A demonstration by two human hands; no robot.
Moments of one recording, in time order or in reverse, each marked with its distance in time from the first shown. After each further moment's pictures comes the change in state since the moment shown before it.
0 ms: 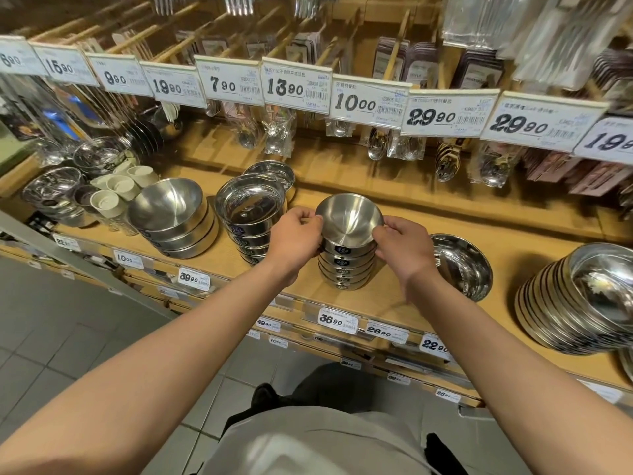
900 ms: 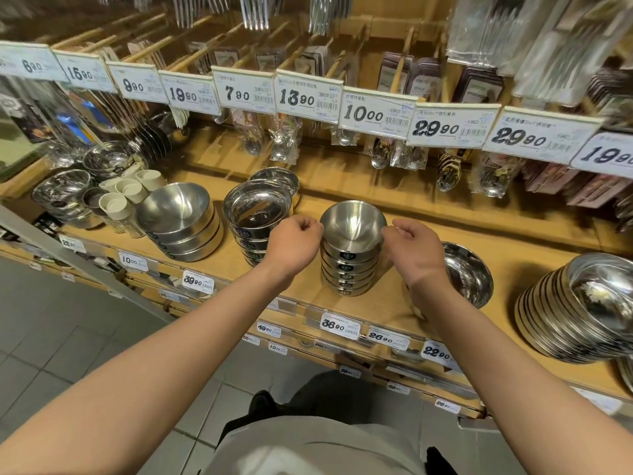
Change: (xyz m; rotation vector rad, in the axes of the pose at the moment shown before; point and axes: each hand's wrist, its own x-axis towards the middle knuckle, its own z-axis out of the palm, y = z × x) left_hand -0.011 0.006 -0.016 0.197 0.008 0.078; right_hand -0.017 -0.016 -0.006 -0.078 0.085 -0.045
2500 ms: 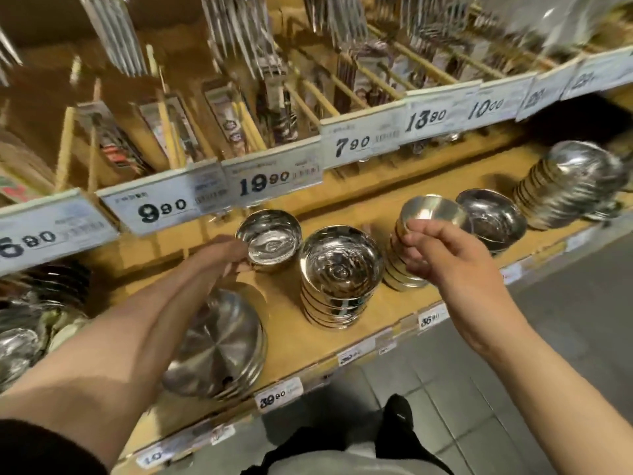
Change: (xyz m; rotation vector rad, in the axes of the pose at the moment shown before) left_hand 0.288 -0.051 -0.166 0.294 -0.645 -0.031; right_hand -0.067 -0.073 0.194 0.235 0.527 -0.051
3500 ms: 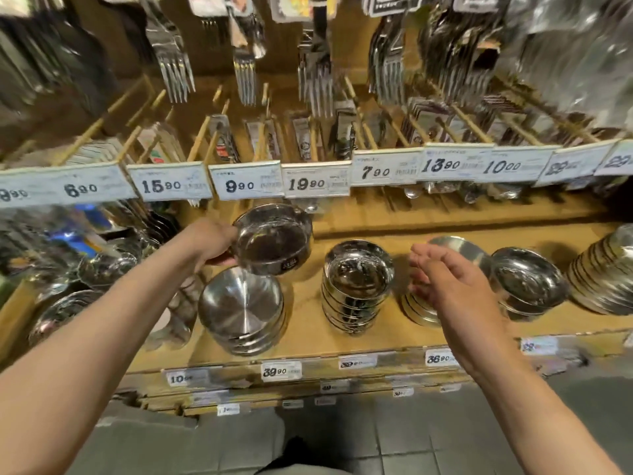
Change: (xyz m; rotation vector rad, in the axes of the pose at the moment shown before) left_hand -0.140 0.018 -0.057 0.169 0.421 -0.047; right_hand -0.010 -0.026 -0.015 0.187 -0.252 0.072
